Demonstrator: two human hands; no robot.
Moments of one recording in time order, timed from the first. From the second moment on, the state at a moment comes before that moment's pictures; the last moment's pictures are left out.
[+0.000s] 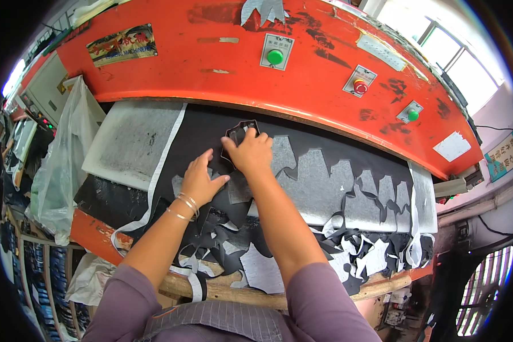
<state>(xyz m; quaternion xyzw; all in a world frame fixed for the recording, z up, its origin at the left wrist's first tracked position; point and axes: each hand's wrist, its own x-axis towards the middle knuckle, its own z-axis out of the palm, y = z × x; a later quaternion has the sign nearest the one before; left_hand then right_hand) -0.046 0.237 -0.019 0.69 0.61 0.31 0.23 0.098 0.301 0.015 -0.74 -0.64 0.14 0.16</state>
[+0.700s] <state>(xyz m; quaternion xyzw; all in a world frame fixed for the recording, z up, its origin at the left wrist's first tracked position) -0.046 0.248 -0.022 0.73 0.61 0.29 0.15 0.126 0.235 -0.025 -0.65 -0.68 0.07 0.34</state>
